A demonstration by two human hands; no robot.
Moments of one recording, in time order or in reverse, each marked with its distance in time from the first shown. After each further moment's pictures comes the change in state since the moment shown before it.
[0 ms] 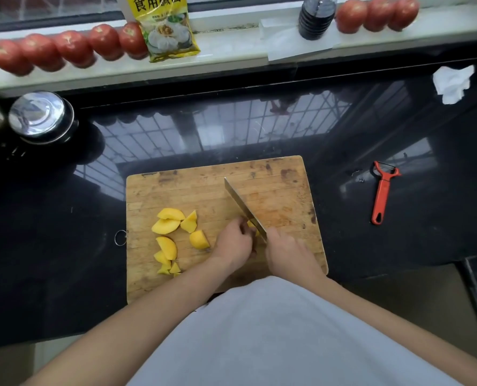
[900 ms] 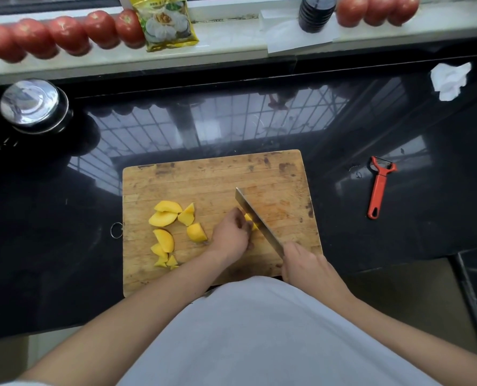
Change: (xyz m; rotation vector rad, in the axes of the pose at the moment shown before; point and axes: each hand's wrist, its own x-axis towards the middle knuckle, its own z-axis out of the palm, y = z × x) left_hand -0.001 -0.004 -0.002 0.016 0.024 0.022; right_hand -0.048 0.017 -0.008 -0.045 -0.046 0.010
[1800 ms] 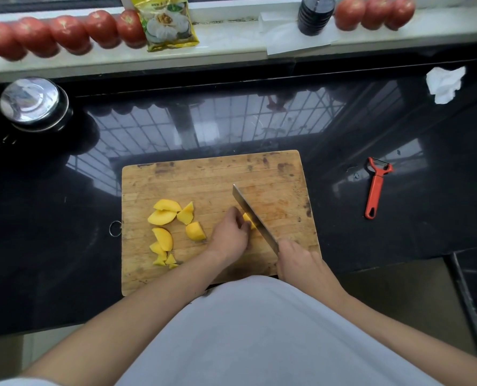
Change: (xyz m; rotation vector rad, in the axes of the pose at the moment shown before) left_hand -0.007 0.002 -0.002 0.118 0.015 0.046; right_hand 0.005 -0.006 0.004 -0.024 -0.018 0.041
